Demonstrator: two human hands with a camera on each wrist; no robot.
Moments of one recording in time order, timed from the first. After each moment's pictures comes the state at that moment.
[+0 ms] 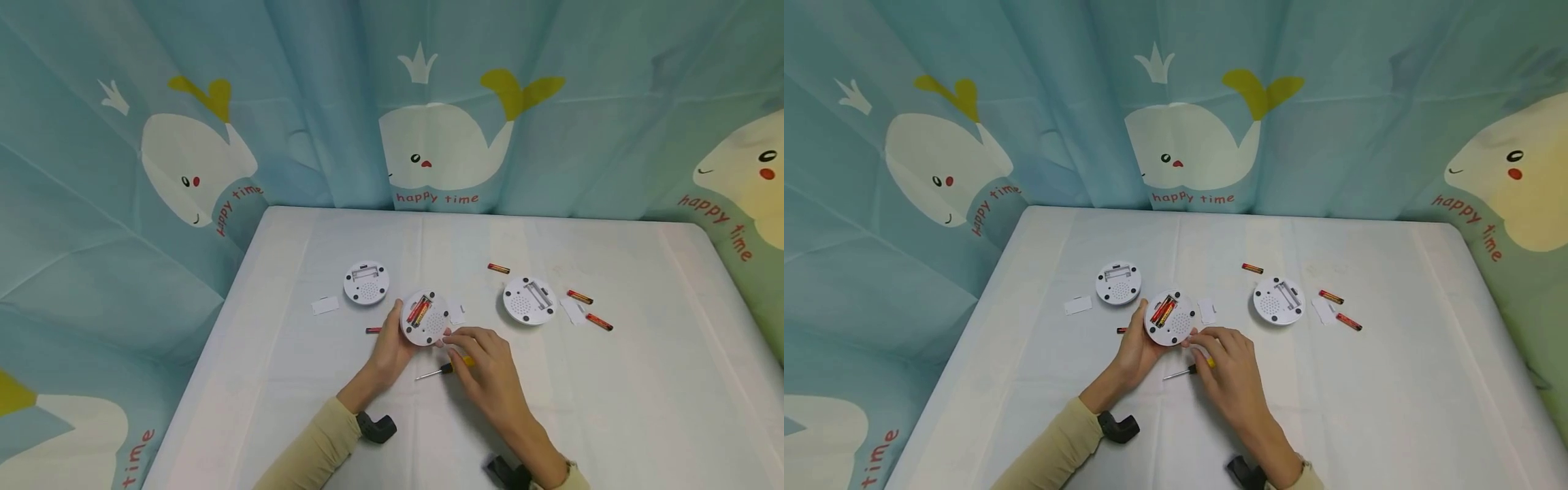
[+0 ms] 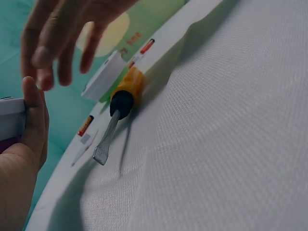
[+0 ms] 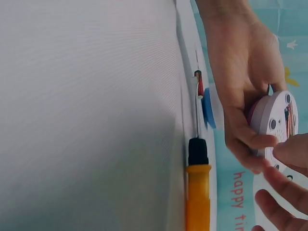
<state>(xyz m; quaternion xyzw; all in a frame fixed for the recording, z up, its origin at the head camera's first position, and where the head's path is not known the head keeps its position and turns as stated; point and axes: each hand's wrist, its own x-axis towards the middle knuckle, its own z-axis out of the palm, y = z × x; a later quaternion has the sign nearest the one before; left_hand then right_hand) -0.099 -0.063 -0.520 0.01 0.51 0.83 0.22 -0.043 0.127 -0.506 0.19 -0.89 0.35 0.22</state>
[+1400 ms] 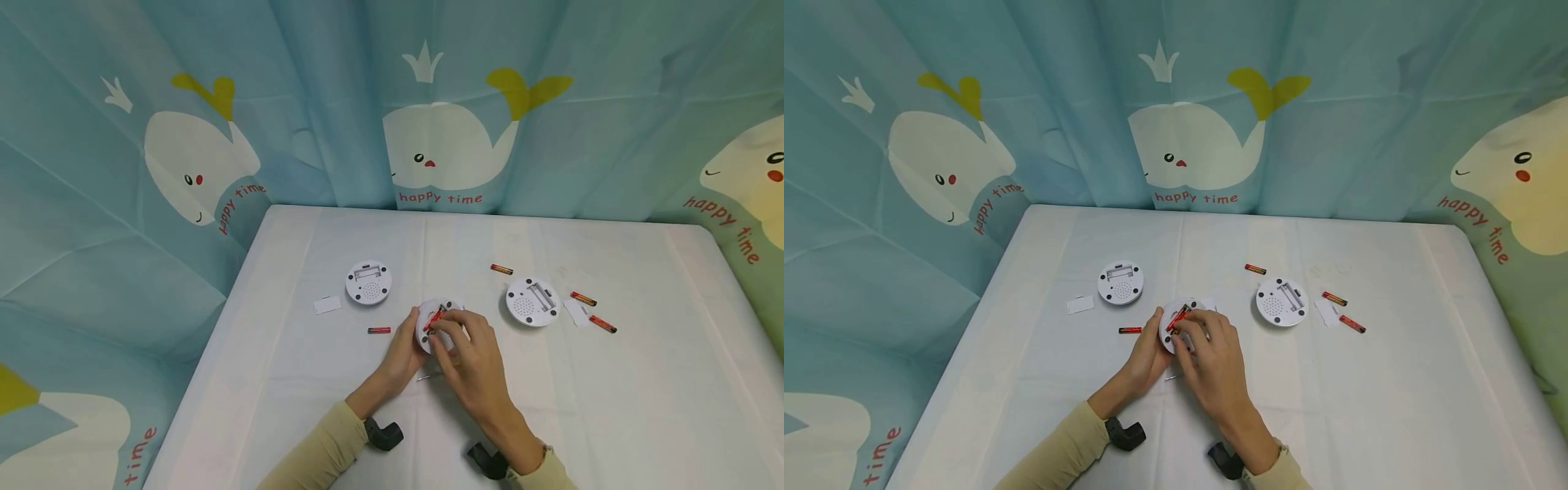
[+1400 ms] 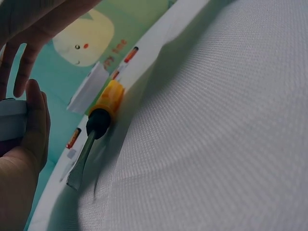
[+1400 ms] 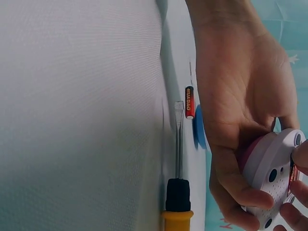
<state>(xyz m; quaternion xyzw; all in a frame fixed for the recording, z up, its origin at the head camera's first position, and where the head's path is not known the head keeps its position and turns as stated) -0.090 -0.050 -0.519 0.04 0.52 0.82 0.25 -0.057 0.097 -0.492 0.20 -0.87 0.36 0.27</state>
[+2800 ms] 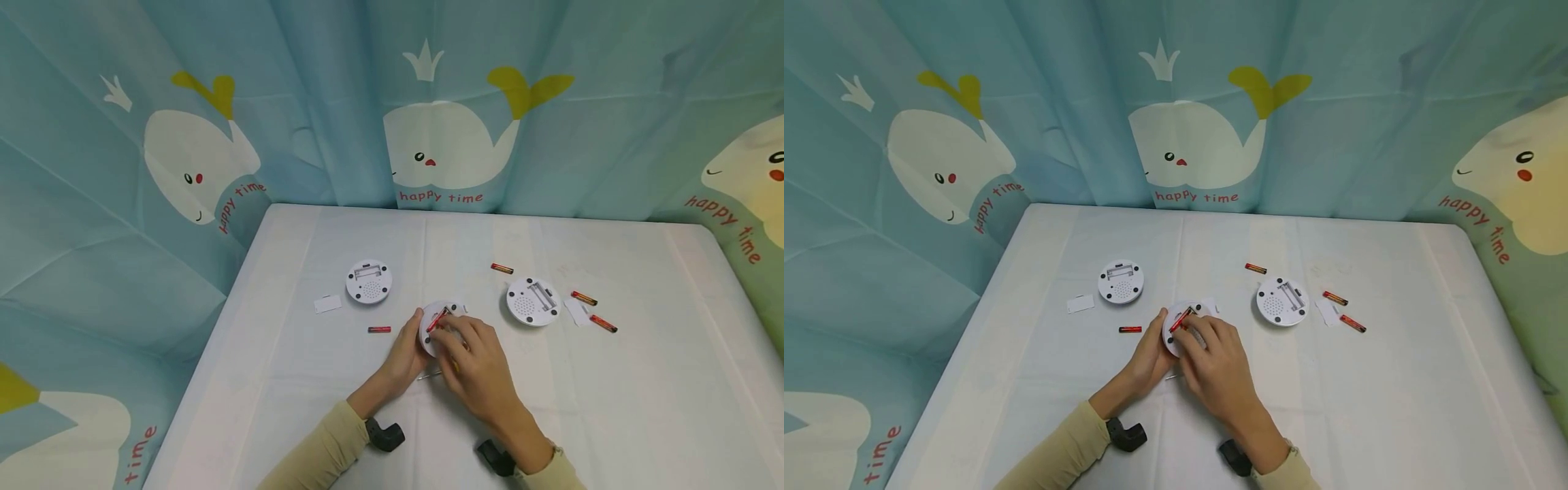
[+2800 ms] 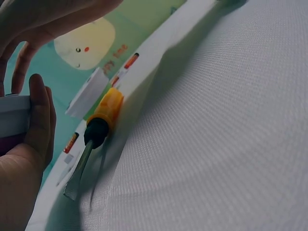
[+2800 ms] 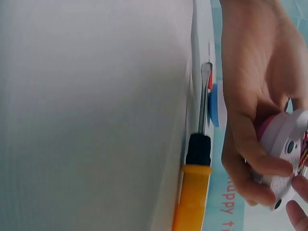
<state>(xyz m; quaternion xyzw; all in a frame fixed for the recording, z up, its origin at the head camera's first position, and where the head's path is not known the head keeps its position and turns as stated) -0.088 -0.048 -0.521 0.05 0.52 0.81 0.26 -0.058 0.110 -0.497 0.29 -0.86 0.30 0.30</state>
